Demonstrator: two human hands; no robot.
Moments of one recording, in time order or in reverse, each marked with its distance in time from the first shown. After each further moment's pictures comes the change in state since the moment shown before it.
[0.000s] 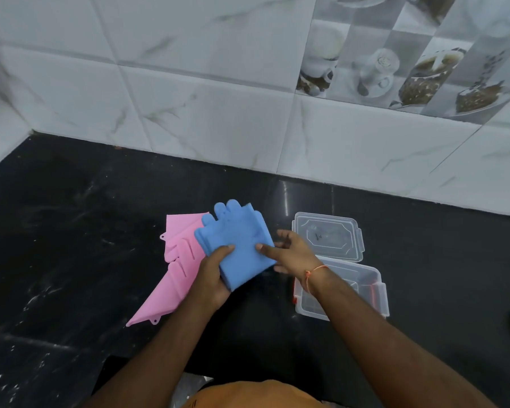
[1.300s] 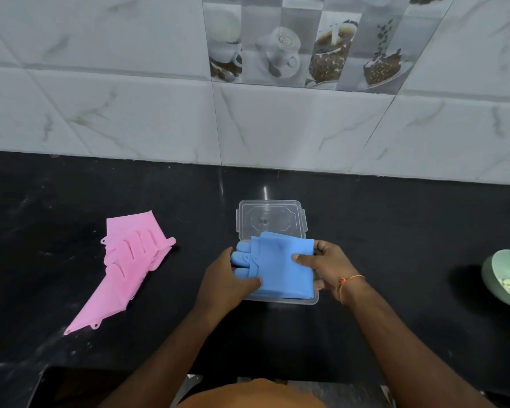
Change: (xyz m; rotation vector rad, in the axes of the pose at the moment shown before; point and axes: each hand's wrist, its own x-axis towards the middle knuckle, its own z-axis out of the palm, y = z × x) left_hand -0.066 -0.100 0.109 1.377 -0.049 0.224; right_hand -0.071 0.079 -0.188 0.216 0.186 0.075
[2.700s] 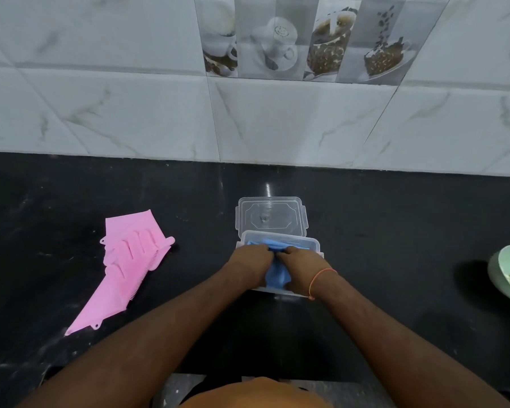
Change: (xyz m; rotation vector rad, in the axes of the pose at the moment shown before) left_hand 0.077 0.031 0.049 1.164 -0.440 0.377; right_hand 0.029 0.008 0.033 -1.493 -0.237 -0.471
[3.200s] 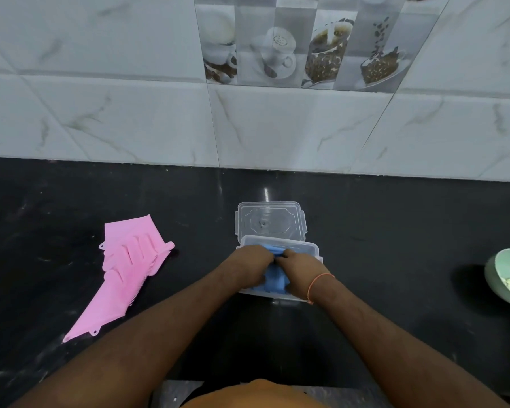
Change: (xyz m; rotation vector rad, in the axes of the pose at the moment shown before) left_hand 0.003 -0.008 -0.012 -0.075 -0.035 0.083; right_hand 0.005 -0.002 0.003 -0.043 0.006 0.017
